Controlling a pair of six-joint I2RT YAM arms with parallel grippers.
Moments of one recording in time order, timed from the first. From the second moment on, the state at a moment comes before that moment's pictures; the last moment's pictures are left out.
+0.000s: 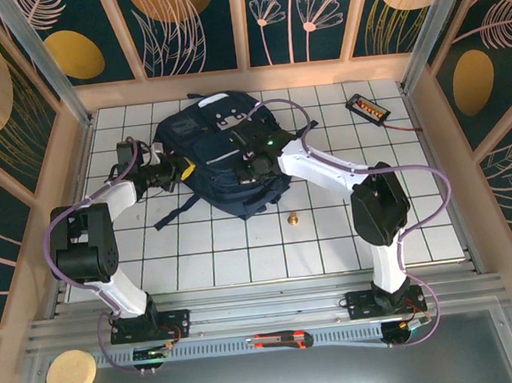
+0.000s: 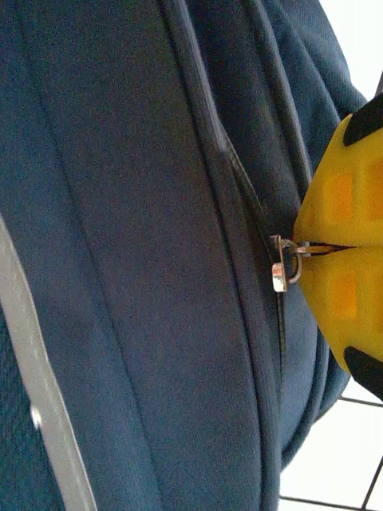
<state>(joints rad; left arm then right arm) 0.00 1.70 0.95 0.01 0.81 -0.97 0.78 1.93 1.65 -0.80 0.04 0.53</state>
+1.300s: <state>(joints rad) 0.12 1.72 1.15 -0.10 0.66 -0.88 0.82 2.11 1.86 -0.80 -0.19 0.65</state>
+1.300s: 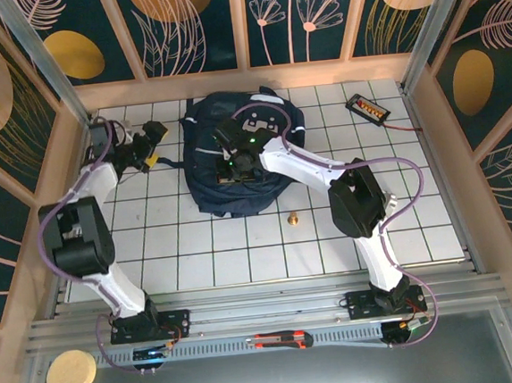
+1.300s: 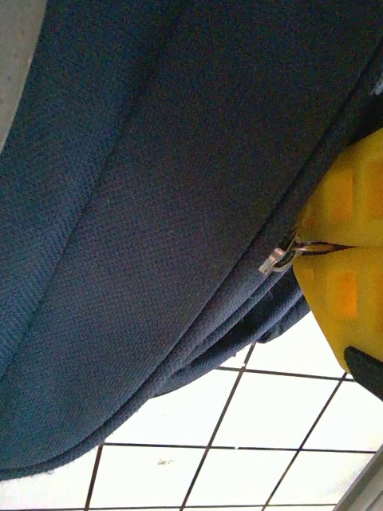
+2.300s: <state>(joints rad) -0.05 1.47 0.74 0.32 0.80 -1.32 0.79 2.11 2.15 -1.03 -0.17 0.66</state>
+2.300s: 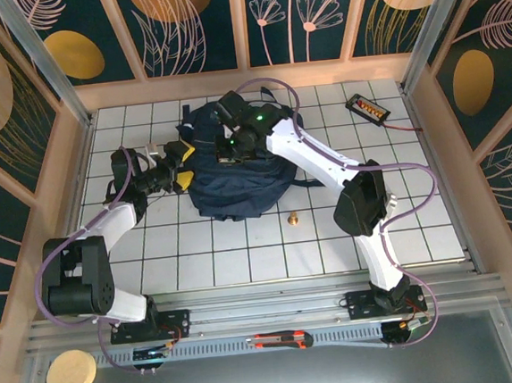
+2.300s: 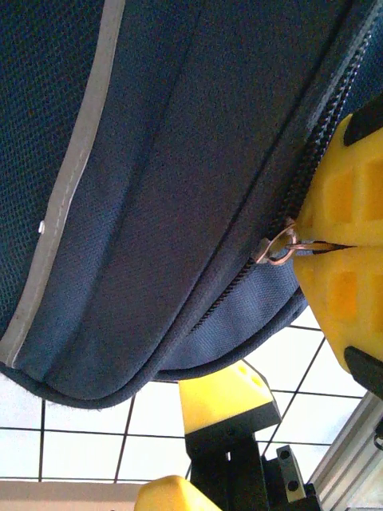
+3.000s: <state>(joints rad) -0.09 1.51 0.74 0.35 0.80 -1.36 0.81 2.11 2.16 -1.05 -0.16 0.68</state>
